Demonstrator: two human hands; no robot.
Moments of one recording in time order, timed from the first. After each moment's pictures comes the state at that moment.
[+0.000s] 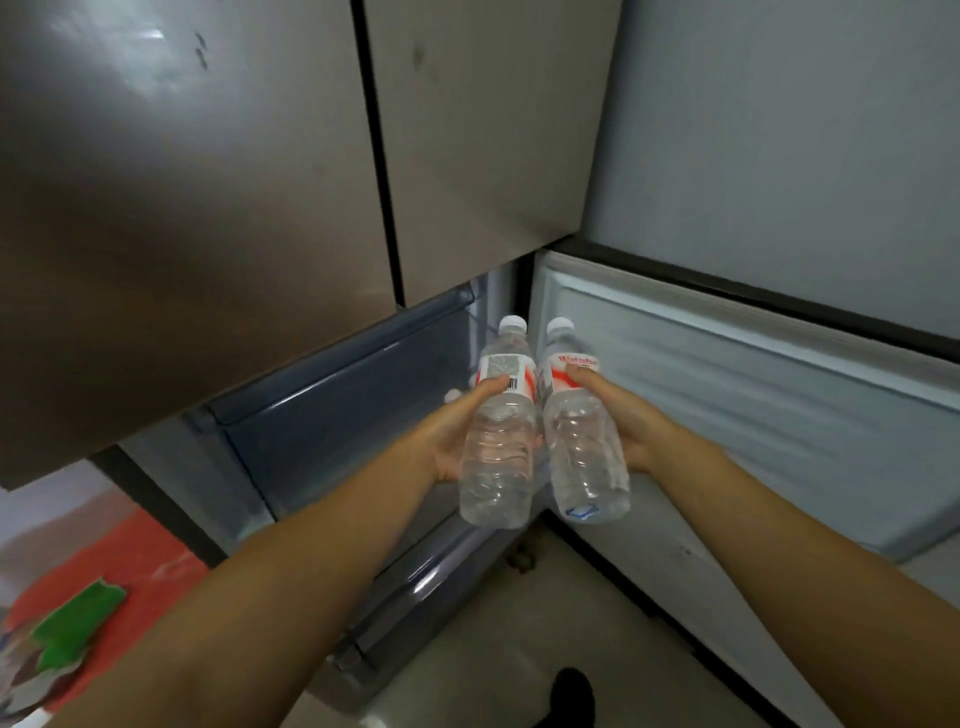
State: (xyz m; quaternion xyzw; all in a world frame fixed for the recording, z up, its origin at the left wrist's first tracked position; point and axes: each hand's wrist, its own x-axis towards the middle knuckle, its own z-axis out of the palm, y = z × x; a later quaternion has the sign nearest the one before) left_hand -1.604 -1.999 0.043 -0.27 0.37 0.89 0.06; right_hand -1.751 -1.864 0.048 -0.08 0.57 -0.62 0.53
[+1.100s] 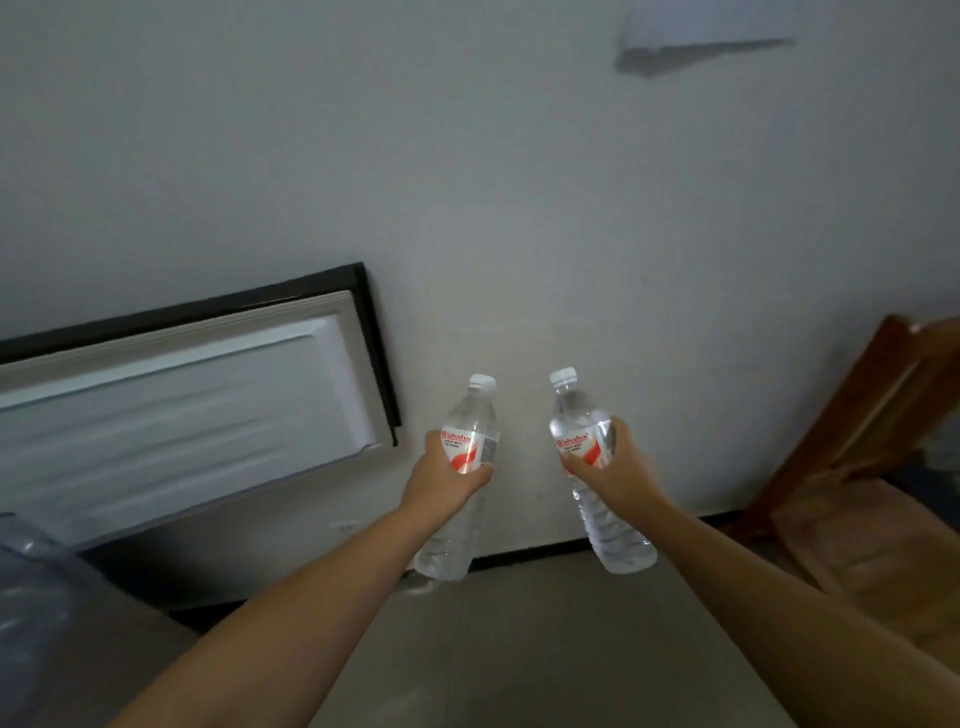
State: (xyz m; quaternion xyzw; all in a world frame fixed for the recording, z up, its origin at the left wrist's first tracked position) left_hand -1.797 -1.525 -0.036 -0.01 0.88 0.47 0.09; right_hand -1.751 -1.303 -0.025 0.16 0.88 -0.45 -0.03
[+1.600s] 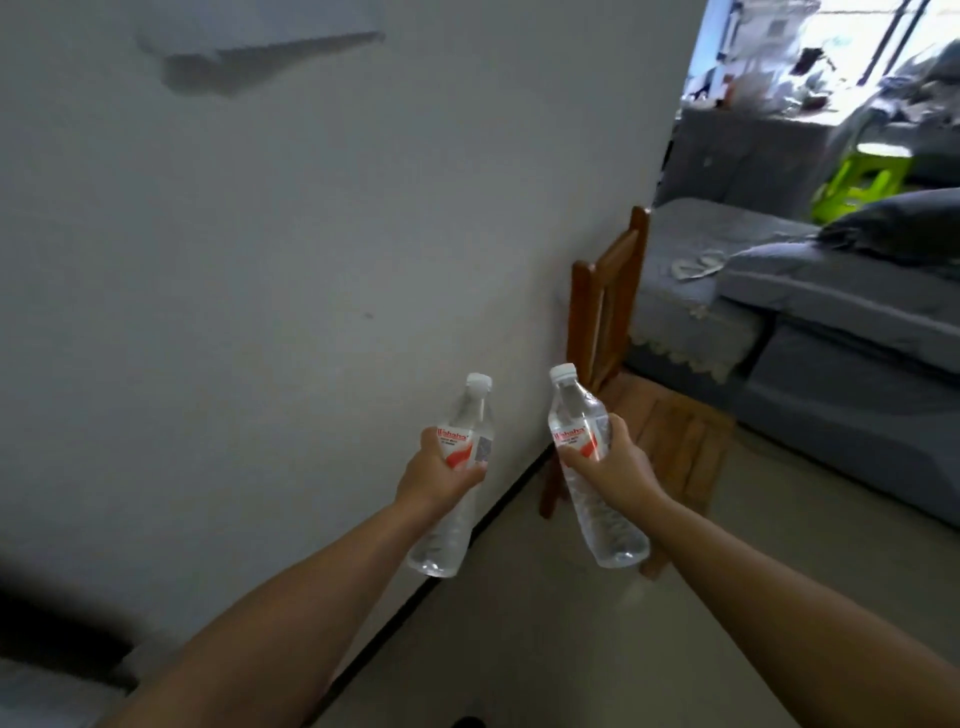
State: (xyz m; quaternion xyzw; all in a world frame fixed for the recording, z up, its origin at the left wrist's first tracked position) left_hand -1.864 -1.285 -0.040 0.27 0.85 0.38 0.25; right_hand -1.692 -1.137 -0.035 0.45 0.77 -0.43 -0.17
